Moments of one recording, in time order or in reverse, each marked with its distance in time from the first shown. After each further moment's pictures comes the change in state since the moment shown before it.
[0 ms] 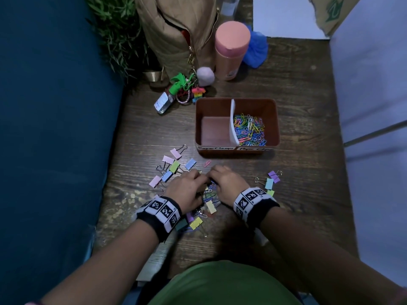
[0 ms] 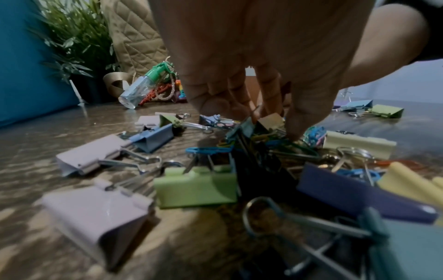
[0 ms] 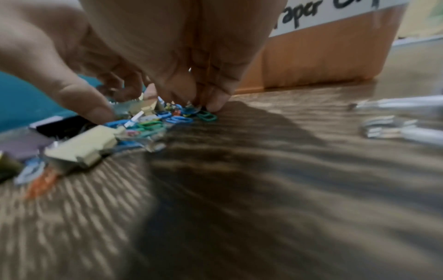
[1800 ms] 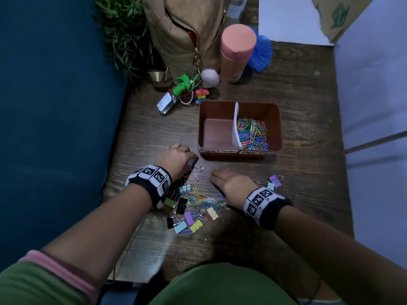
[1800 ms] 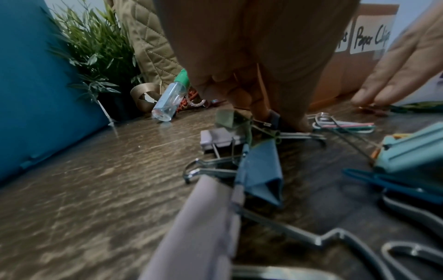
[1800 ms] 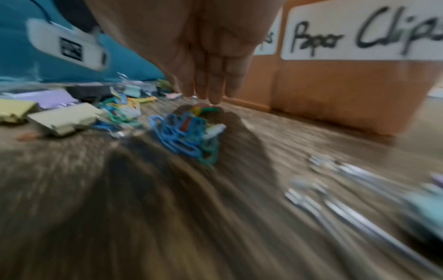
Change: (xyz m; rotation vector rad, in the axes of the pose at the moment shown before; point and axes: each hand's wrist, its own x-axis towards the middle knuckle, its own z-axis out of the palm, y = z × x) left_hand 0.044 -0.045 -0.048 0.116 0.113 0.006; right_hand -0.001 0.011 -0.016 -0.316 -0.198 -0.184
